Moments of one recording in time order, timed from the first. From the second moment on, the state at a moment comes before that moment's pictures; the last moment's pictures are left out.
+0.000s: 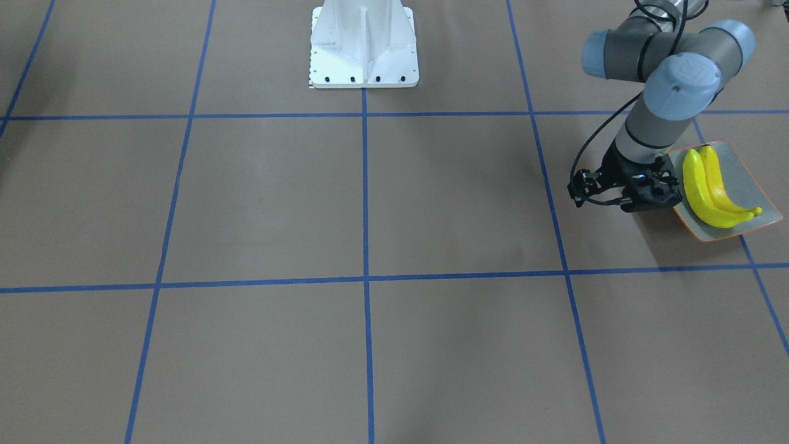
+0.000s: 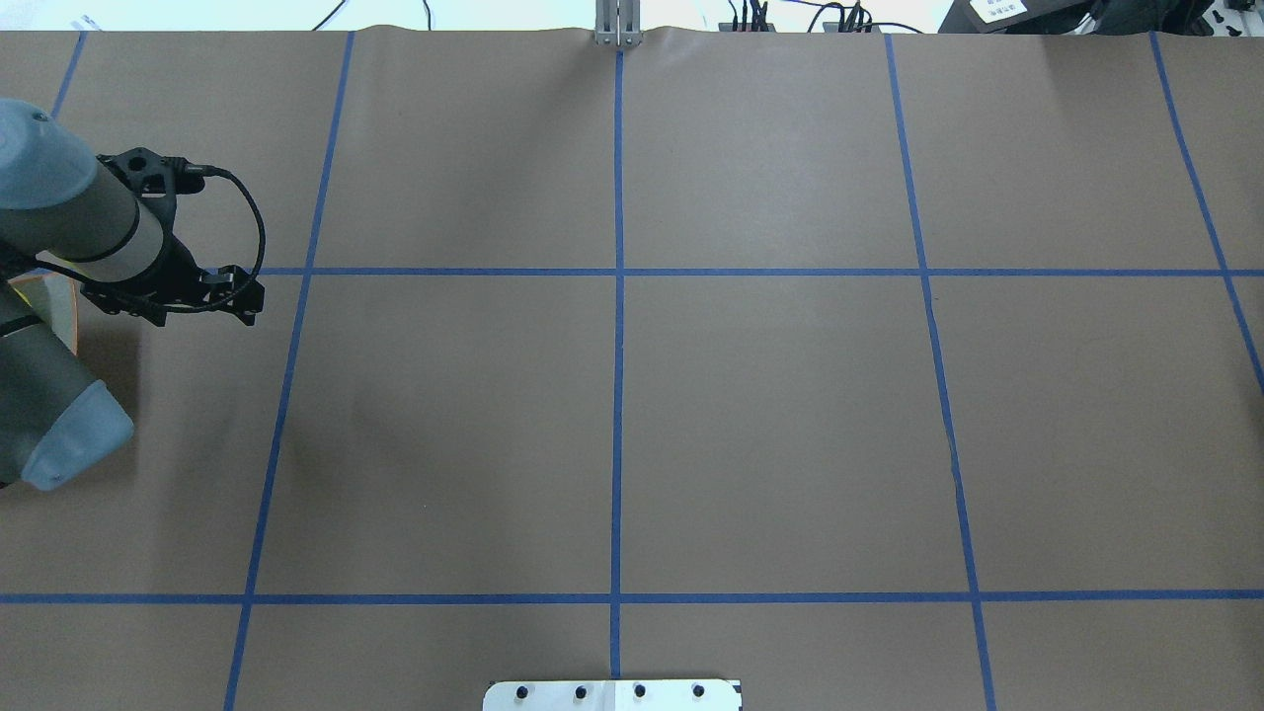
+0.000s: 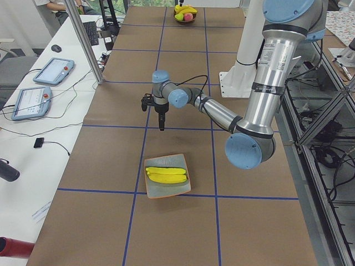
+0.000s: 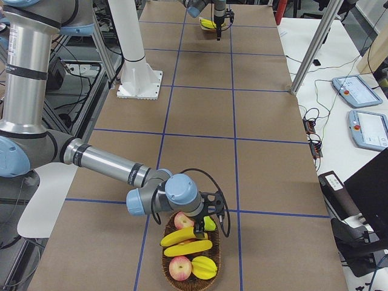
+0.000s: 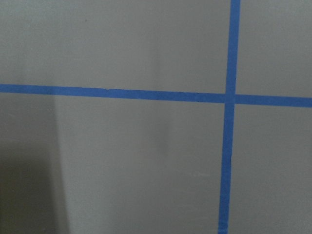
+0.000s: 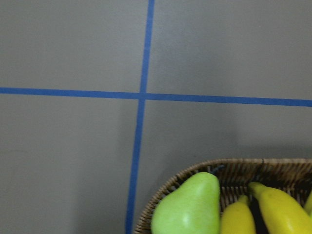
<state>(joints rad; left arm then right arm) -0.87 -1.79 -1.81 -1.62 -2.03 -0.90 1.66 -1.77 1.44 -1.00 2.36 0.03</state>
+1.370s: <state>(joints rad) -0.81 -1.81 -1.79 -1.62 -2.02 -0.98 1.73 -1.68 1.17 -1.00 2.41 -0.19</state>
